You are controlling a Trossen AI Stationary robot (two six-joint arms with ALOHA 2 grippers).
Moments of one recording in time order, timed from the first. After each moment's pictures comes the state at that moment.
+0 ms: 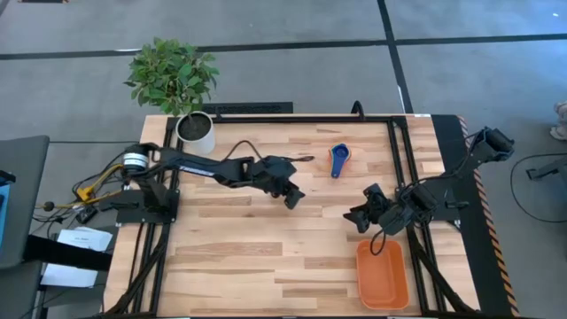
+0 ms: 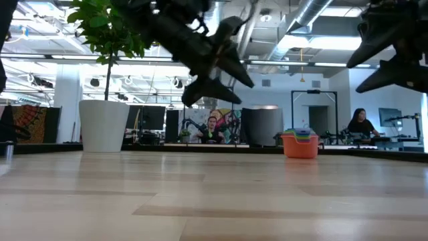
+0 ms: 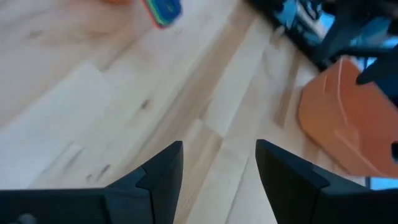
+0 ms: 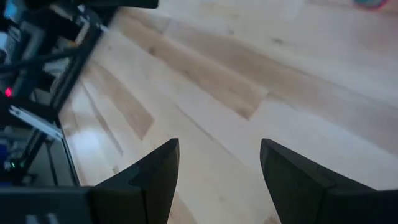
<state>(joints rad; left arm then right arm) 0.06 1.77 1.14 0.11 0.02 -0.68 0.59 0.94 0.54 -0.41 0.57 1.44</state>
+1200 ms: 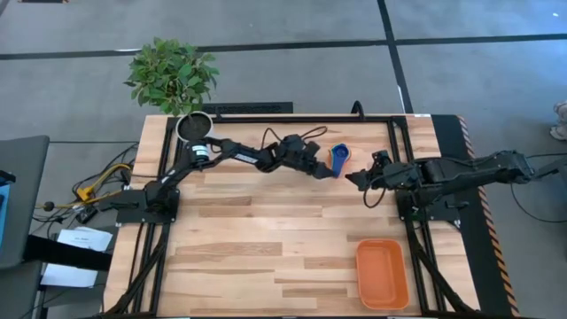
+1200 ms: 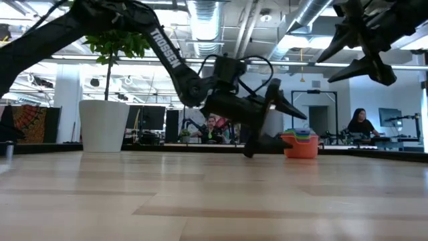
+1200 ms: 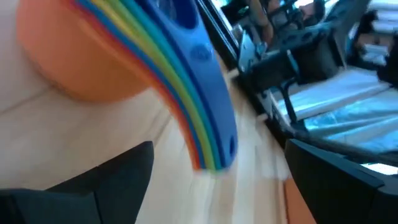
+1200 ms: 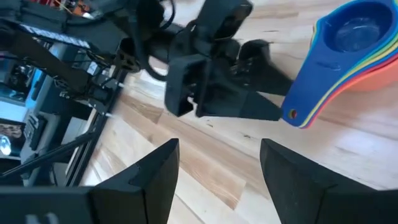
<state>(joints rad) 0.30 2.36 1.45 0.72 0.39 -0.90 0.10 0.67 0.54 -0.44 0.42 1.20</state>
